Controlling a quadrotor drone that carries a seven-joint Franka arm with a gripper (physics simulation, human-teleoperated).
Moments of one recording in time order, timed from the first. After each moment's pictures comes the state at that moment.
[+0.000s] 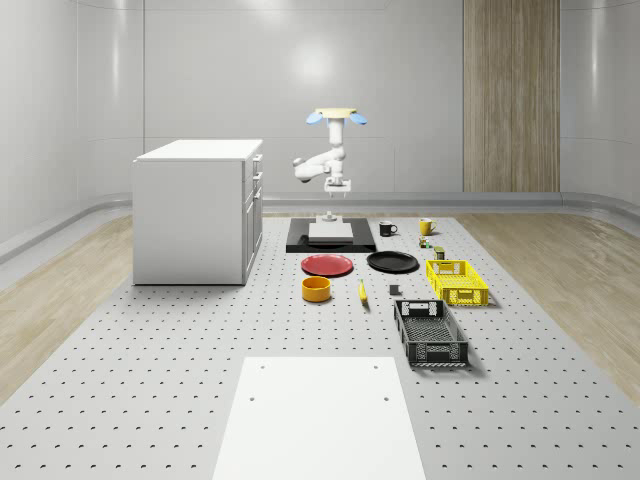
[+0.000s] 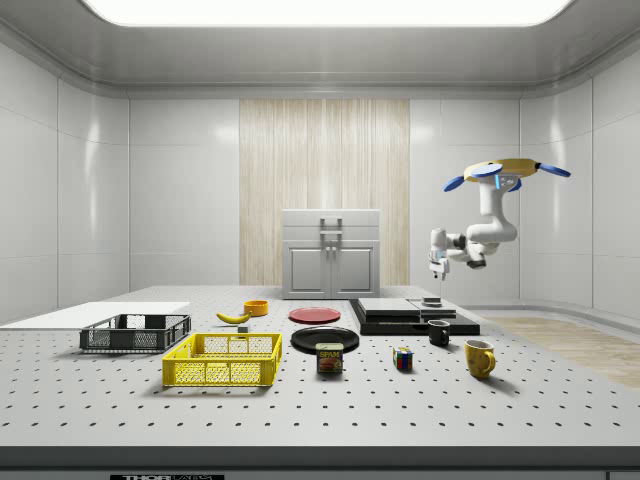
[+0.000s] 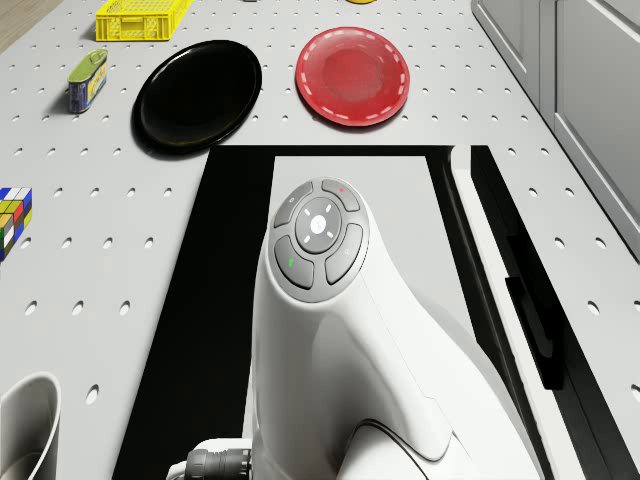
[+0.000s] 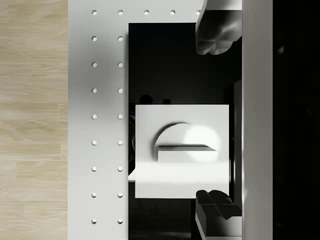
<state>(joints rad) -1.09 -1.20 1.30 -2.89 -1.92 1.28 1.62</state>
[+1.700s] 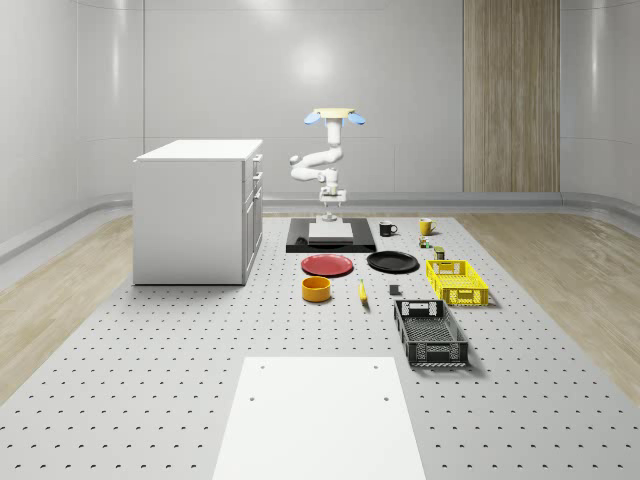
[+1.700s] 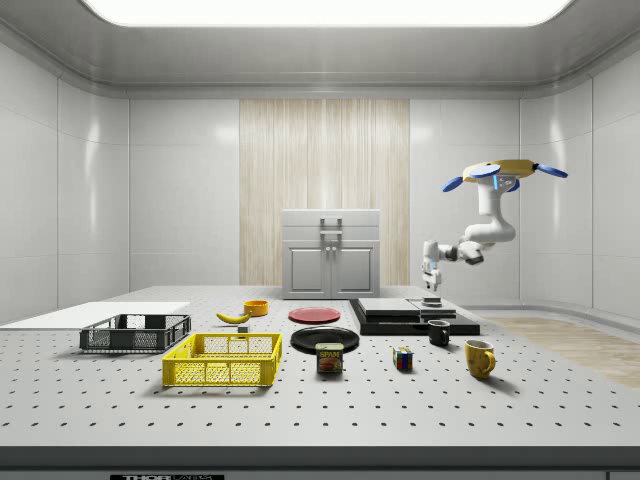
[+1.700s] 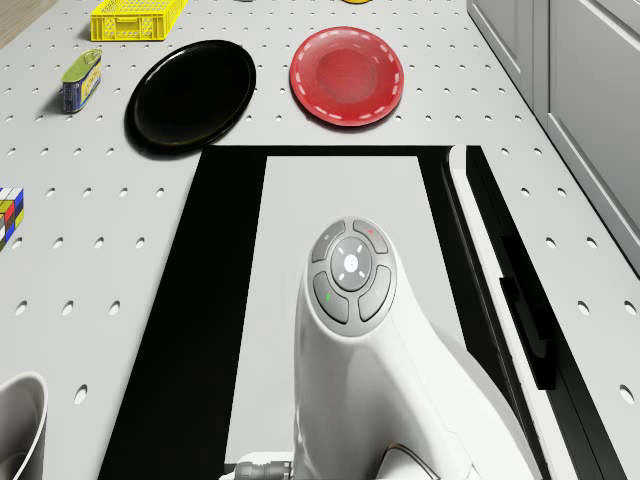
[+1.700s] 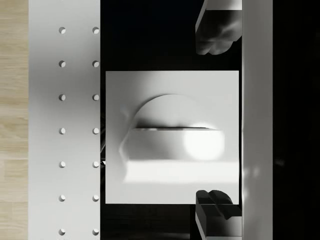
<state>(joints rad) -1.14 -1.33 1.16 -2.73 -2.04 1.50 1.55</state>
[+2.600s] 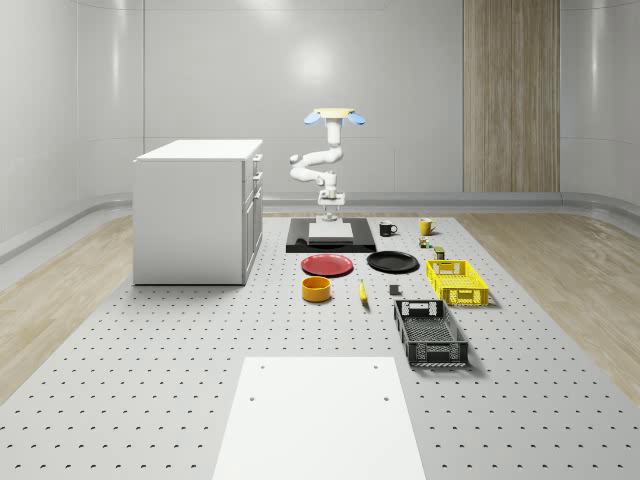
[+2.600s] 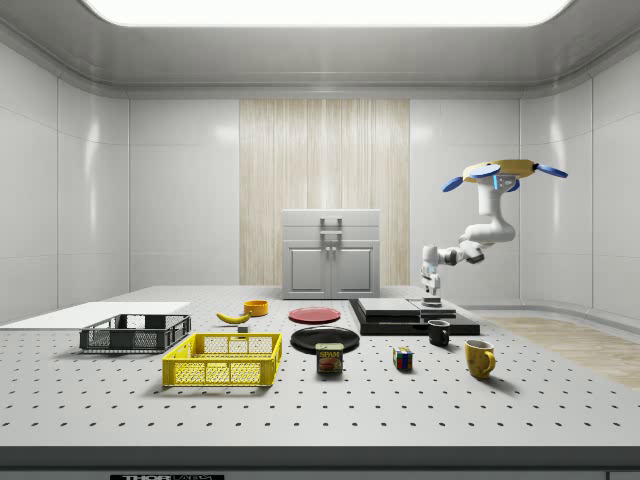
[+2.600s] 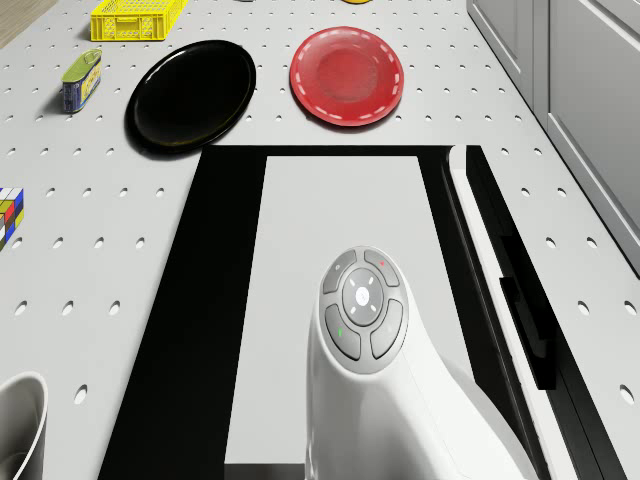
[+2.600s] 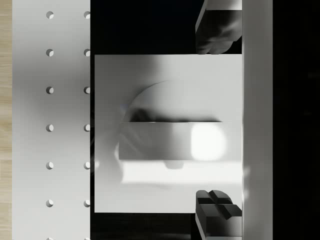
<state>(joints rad) -1.15 -1.36 1.09 -2.69 -2.09 1.58 1.54</state>
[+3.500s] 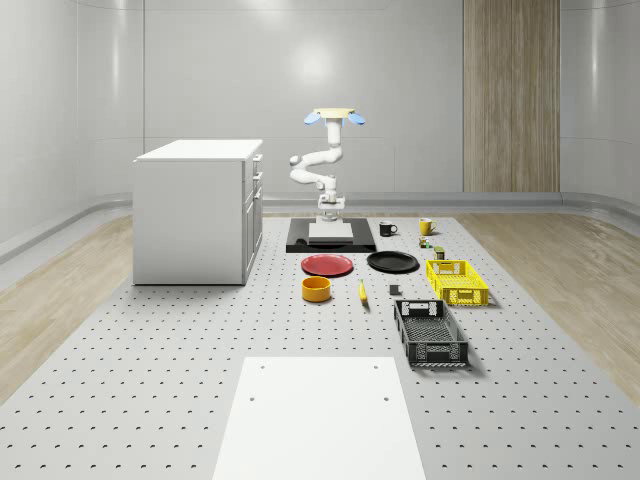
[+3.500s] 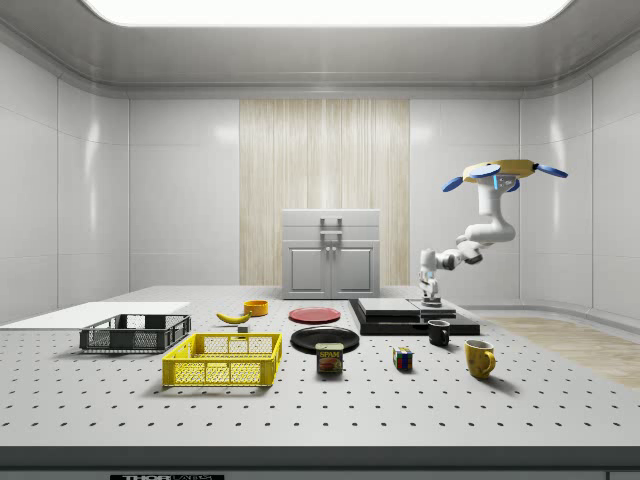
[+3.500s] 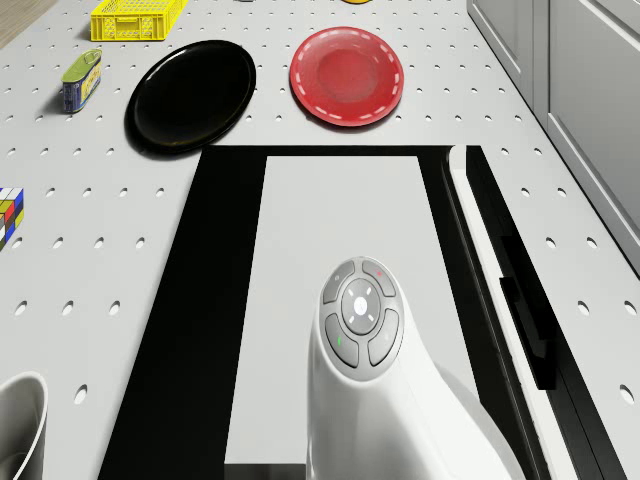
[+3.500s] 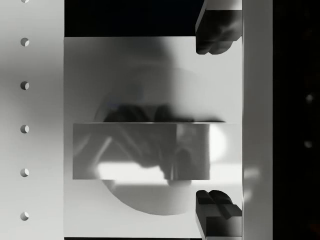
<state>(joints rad) -1.21 -1.35 1.05 -2.61 -2.13 1.63 1.54</state>
